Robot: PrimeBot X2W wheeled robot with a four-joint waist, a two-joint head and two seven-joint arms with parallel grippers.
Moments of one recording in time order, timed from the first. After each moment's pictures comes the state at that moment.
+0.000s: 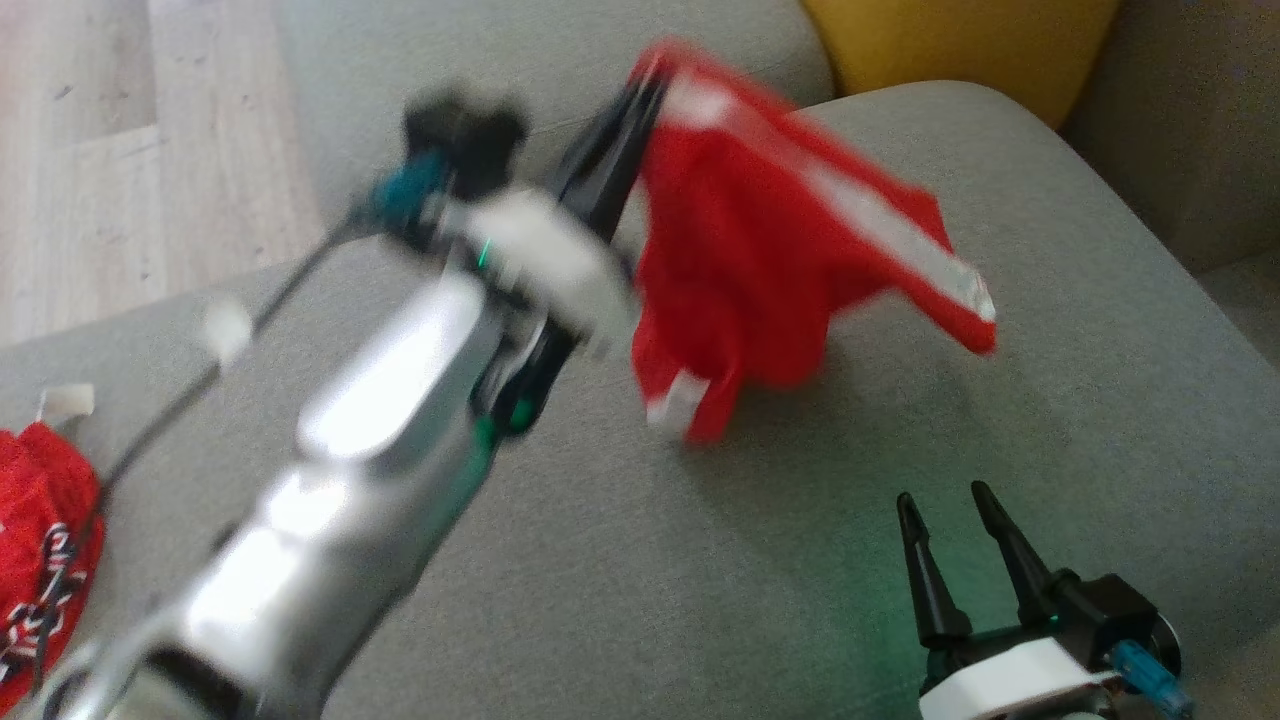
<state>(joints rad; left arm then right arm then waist) -0.91 0.12 -0.84 0.55 -0.89 -0.08 -0.06 0.09 -0.04 0.15 0.23 0.14 0.13 -0.25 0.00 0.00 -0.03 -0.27</state>
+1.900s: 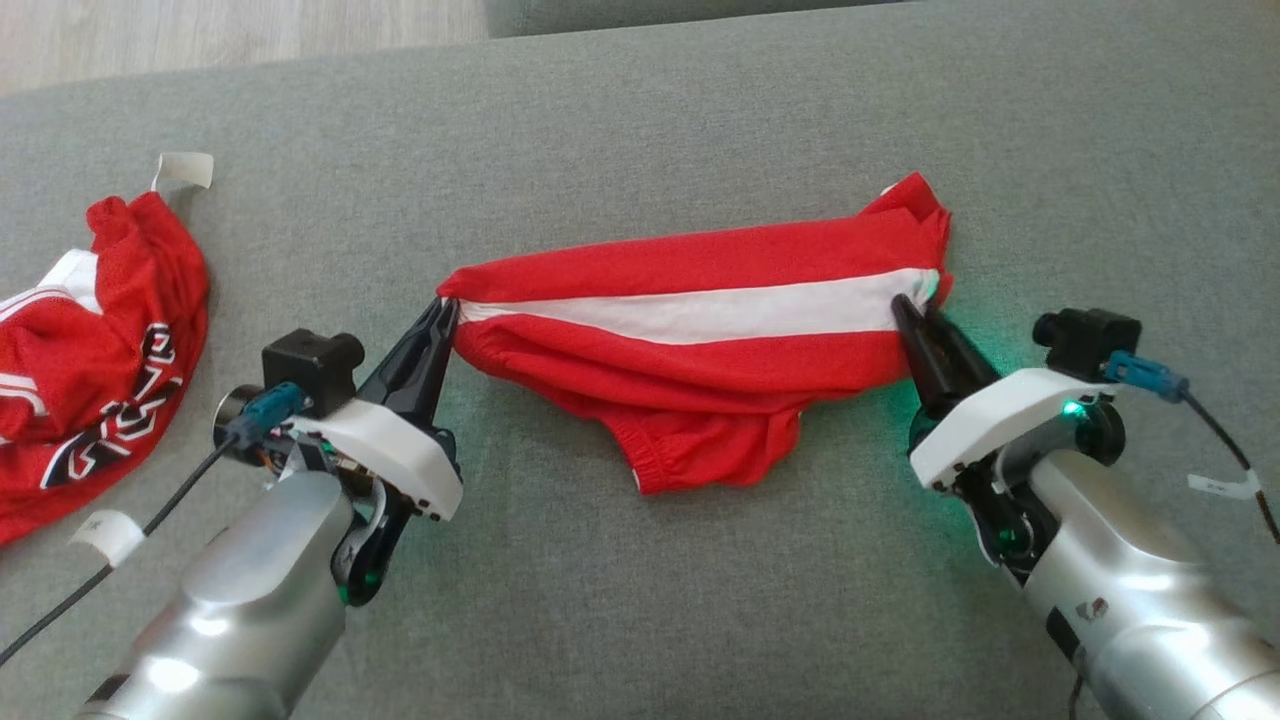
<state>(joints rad) -0.64 0.32 -0.87 0.68 -0.83 -0.06 -0.22 -0.59 -0.27 0.73 0.81 0.97 0.13 -0.24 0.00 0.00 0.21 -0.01</state>
